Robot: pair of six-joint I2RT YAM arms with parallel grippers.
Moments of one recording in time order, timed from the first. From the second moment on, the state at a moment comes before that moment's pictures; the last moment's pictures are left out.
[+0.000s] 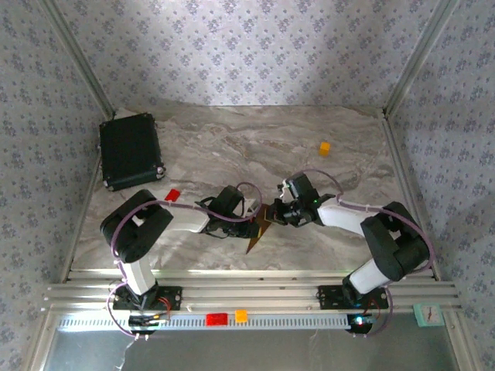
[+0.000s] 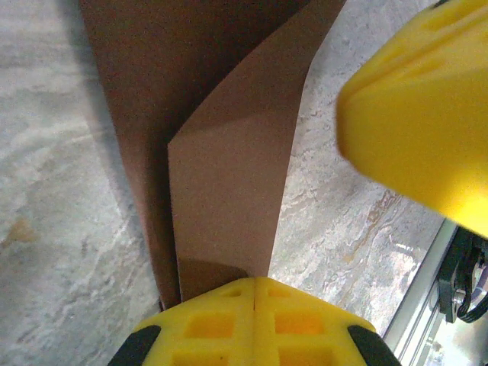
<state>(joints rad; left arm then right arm) -0.82 1.77 0.75 0.08 0.54 -0.65 0.56 1.53 0.68 -0.10 -0.49 0.74</state>
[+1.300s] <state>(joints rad) -0.82 1.76 0.73 0.11 0.55 -0.66 0.38 1.69 0.68 -0.01 -0.61 0.69</state>
